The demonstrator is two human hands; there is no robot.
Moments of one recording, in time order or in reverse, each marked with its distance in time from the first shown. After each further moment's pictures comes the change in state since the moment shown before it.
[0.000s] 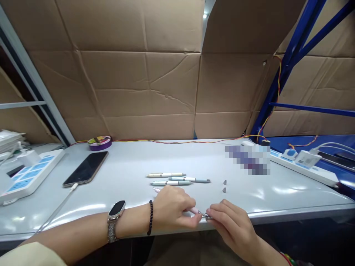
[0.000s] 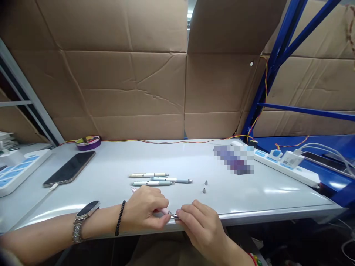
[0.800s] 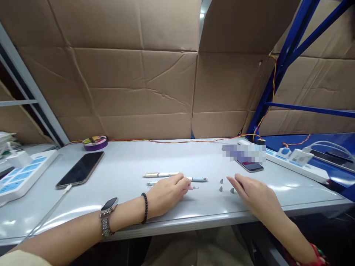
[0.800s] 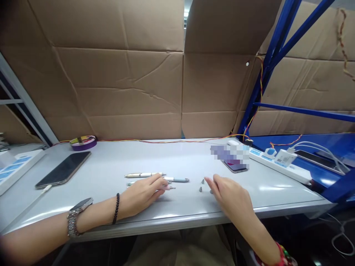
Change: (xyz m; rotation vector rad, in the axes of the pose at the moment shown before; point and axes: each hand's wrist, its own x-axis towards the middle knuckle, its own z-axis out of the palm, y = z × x) left_hand 0.005 -0.021 -0.005 0.098 -0.107 -0.074; right_hand -0.002 0.057 -0.046 -0.658 -0.503 0.740
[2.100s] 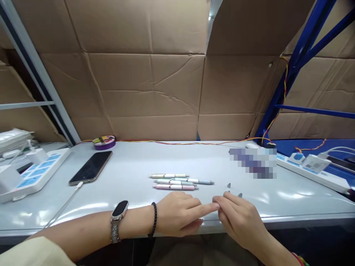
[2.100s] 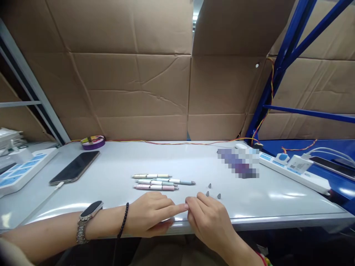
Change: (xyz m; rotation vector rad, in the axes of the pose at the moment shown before) left_hand -0.010 0.020 0.000 0.062 0.031 0.416; right_hand -0.017 -0.064 -0.002 0.381 0.451 -0.652
